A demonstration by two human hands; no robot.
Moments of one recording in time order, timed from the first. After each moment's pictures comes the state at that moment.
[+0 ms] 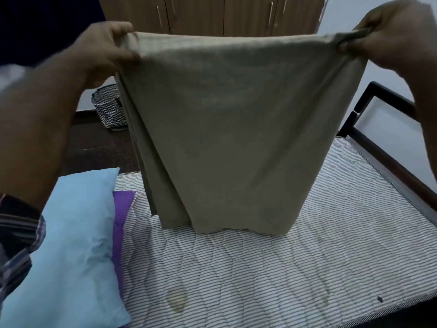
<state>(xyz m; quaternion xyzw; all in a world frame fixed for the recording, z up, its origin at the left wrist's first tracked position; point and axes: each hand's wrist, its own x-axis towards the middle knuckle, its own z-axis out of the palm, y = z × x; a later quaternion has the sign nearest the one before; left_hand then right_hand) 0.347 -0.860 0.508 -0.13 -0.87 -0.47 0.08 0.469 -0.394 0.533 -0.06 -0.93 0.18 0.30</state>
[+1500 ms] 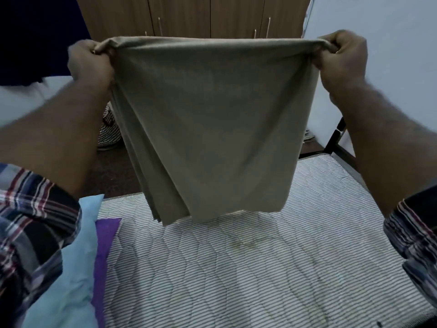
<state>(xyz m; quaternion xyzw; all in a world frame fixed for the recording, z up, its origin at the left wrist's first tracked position) 0.231 -0.857 0.495 0.06 -0.80 -0.51 0.31 0.376 -0.393 0.519 -0.08 -0.81 0.40 0.43</state>
